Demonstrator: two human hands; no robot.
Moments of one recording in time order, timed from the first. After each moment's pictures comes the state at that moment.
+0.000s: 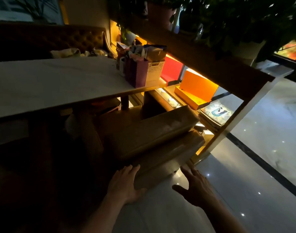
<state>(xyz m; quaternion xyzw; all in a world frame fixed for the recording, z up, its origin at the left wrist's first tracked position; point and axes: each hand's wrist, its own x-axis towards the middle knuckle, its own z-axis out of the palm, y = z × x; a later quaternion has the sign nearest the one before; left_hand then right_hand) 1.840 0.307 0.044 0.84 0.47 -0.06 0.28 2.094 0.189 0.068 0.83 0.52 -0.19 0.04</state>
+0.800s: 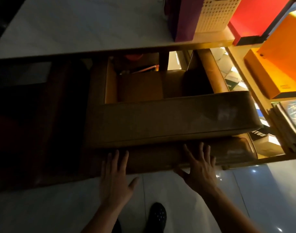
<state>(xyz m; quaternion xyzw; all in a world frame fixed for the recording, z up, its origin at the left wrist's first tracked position) 1.989 0.332 -0.102 0.67 0.74 -0.02 0.12 2.274 0.380 -0.093 0.70 0.69 -0.20 0.06</state>
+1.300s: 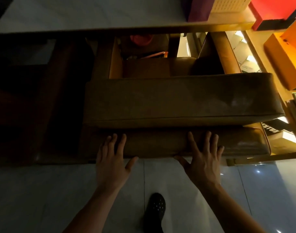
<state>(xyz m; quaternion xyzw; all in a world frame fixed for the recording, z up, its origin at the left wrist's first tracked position) 1.986 0.323 -0.127 0.65 0.76 0.01 0.05 2.270 0.362 -0.128 0.70 0.71 -0.10 -0.02</state>
